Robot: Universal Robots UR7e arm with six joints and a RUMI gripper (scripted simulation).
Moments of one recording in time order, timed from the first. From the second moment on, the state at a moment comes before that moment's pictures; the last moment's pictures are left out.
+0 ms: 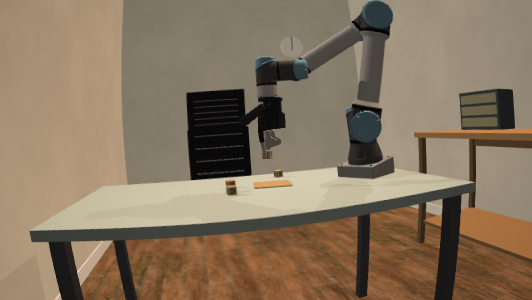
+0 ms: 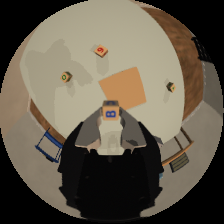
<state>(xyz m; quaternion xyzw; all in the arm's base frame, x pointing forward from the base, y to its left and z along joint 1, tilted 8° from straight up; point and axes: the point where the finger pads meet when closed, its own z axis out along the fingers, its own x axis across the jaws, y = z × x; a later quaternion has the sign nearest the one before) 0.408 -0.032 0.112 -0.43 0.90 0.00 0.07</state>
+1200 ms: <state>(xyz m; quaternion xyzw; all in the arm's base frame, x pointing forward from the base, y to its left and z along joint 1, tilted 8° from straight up) 0.396 -0.031 0.111 -0.07 0.99 0.02 0.06</state>
